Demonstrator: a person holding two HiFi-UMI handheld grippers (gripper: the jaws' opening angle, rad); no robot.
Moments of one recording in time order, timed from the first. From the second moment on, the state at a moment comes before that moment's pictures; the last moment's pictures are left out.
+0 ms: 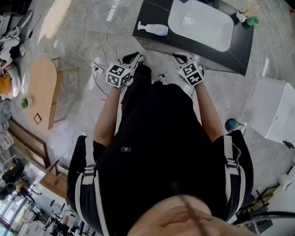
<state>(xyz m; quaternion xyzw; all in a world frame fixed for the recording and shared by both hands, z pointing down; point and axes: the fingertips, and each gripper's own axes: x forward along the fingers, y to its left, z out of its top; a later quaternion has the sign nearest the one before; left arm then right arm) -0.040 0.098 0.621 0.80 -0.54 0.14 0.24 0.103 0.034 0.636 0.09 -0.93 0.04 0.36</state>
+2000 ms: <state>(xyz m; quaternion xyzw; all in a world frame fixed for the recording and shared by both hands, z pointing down) -0.090 0.040 0.622 0.82 -0.49 0.14 0.25 0.074 0.009 0.648 0.15 -0.91 0.09 0.39</state>
